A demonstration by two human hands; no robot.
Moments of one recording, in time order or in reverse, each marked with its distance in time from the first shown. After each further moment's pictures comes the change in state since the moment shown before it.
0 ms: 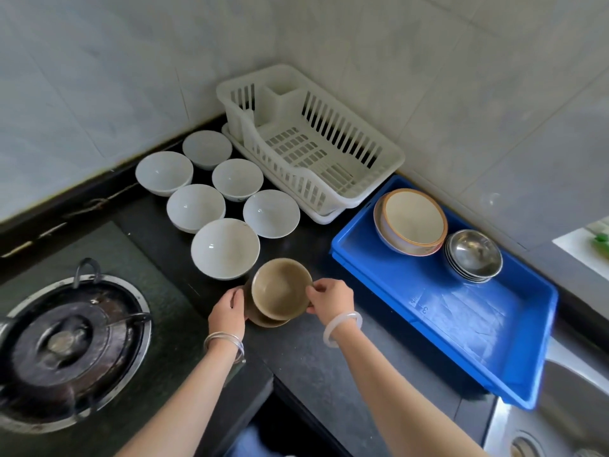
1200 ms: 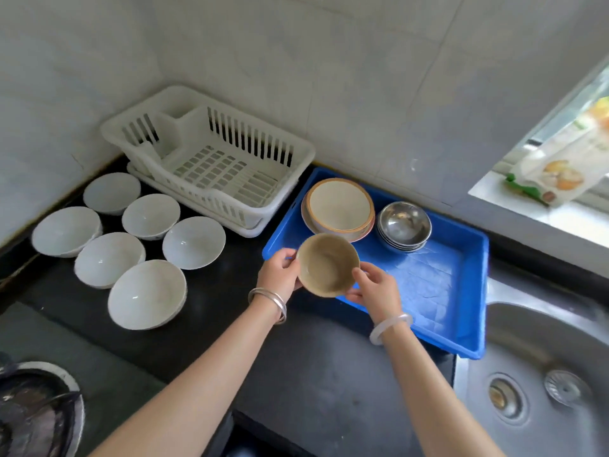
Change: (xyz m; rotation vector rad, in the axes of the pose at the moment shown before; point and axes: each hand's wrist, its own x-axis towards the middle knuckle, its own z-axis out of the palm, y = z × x) left_hand -0.063 0.099 0.167 0.058 -0.523 0.174; right_hand 0.002 0.072 -0.151 0.590 0.289 0.037
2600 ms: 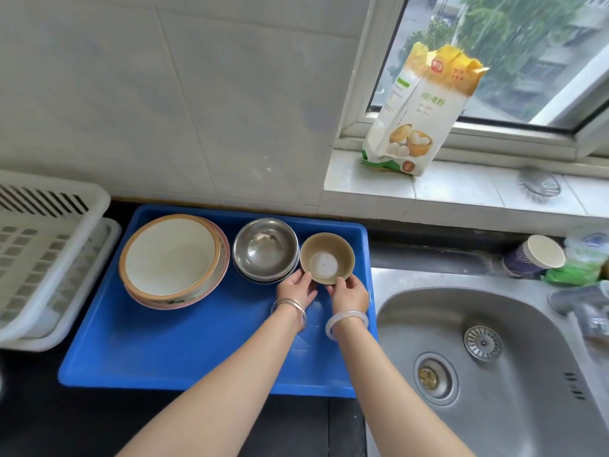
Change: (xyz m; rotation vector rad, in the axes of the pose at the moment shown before) left_hand 0.082 -0.061 0.308 -0.173 -0.274 -0.349; right_hand 0.155 0.064 -0.163 0.336 0.645 0.259
